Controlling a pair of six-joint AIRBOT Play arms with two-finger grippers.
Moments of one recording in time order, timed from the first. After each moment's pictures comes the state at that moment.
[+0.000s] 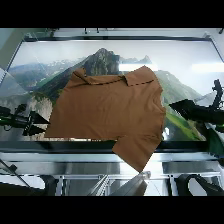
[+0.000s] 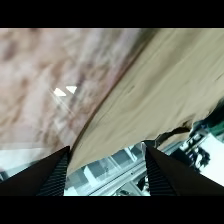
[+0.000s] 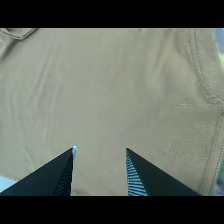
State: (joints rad) left arm 0.64 -1.75 1.07 -2.15 1.54 1.92; right arm -0.37 -0.91 0.57 -0.51 1.05 1.02
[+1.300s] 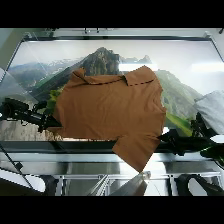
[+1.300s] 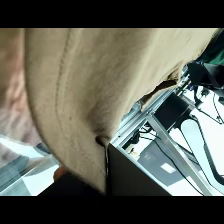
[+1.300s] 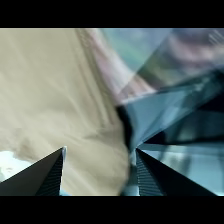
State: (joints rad) left arm 0.46 -1.81 1.07 -2.28 1.67 2.00; right arm -0.37 -0.93 0.21 -0.66 1.05 1.38
